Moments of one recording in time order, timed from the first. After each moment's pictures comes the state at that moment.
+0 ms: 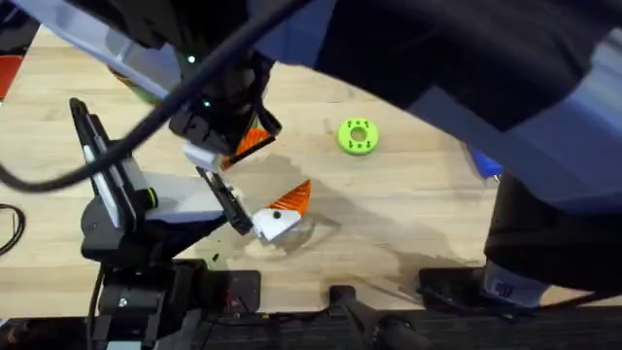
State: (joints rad) left arm -0.01 0.01 0.01 -0.09 0.95 0.04; right arm 1.10 2.09 2.29 -1.43 0.05 -0.09
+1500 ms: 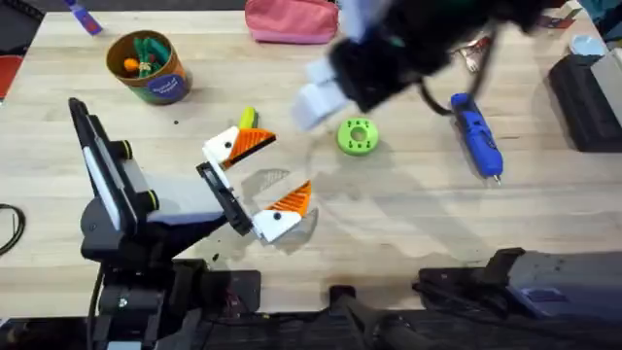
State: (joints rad) left arm 0.00 0.01 0.01 -0.09 0.95 0.05; right arm 0.79 1.54 1.69 -1.30 0.02 0.22
